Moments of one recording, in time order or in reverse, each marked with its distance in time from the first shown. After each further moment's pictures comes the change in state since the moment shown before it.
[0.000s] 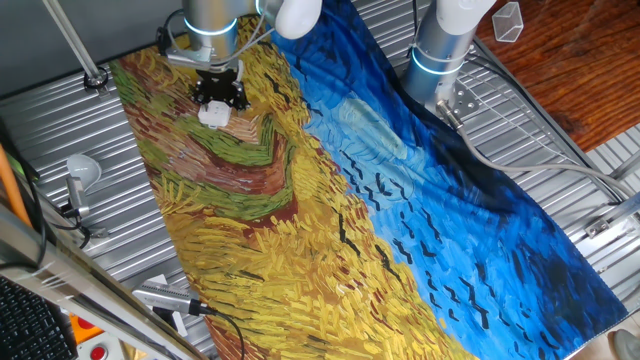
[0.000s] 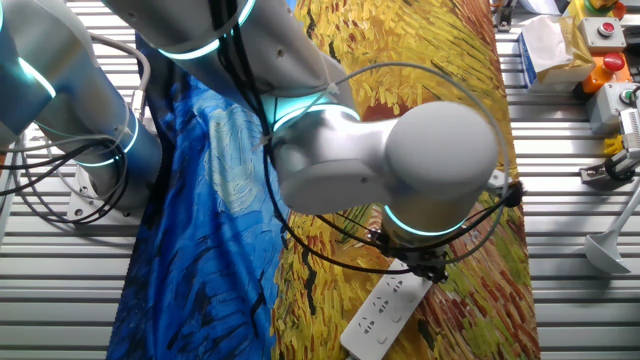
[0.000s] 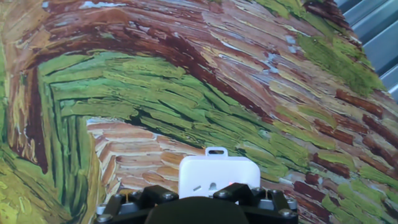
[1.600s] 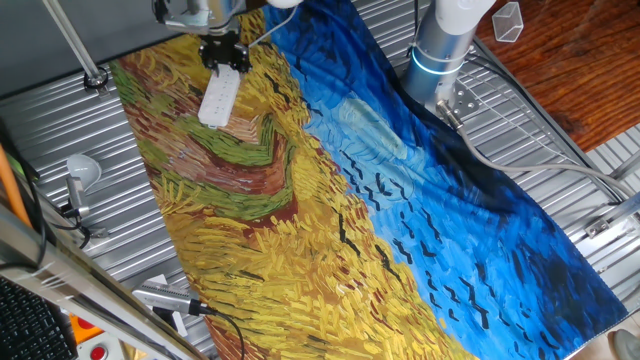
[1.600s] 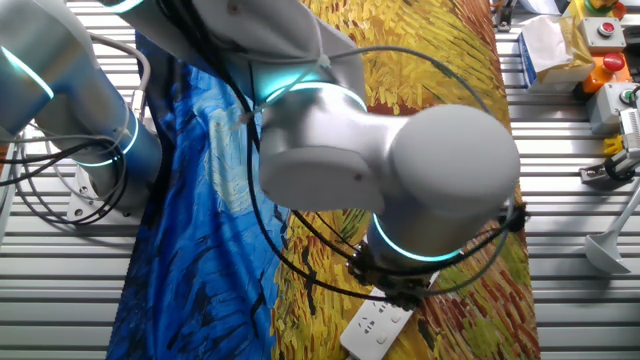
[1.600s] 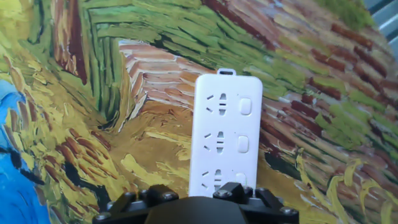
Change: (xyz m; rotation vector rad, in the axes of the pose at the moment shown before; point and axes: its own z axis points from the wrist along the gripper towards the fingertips) arm 0.076 0.012 -0.054 -0.039 0.101 -0.026
